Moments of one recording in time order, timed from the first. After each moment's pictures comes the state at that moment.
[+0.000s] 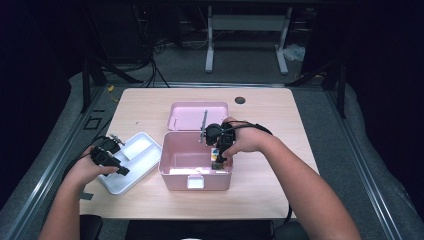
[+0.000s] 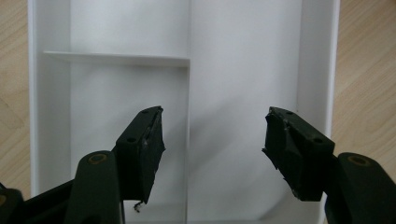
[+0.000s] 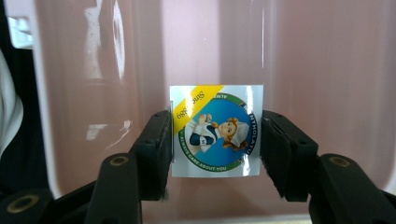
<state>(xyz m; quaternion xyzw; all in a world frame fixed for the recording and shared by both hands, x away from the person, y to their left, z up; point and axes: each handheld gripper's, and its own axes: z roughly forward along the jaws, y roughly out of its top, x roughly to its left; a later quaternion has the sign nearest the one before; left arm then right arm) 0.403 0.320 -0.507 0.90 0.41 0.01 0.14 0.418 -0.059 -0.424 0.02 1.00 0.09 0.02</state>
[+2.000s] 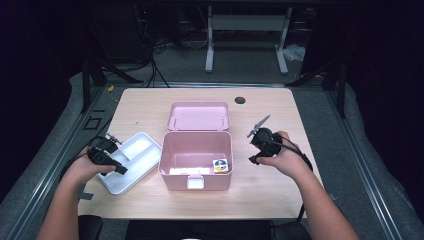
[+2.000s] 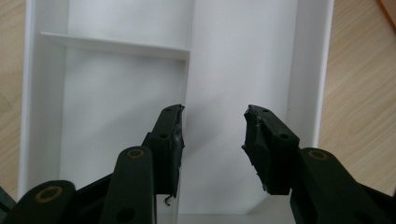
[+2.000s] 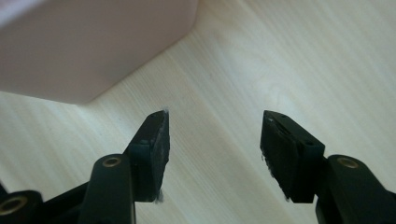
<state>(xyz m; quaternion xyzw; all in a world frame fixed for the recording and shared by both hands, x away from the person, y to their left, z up) 0.402 0.328 -0.506 0.88 0.44 0.00 0.15 0.392 -0.187 -0.453 0.33 0.92 0.17 0.12</state>
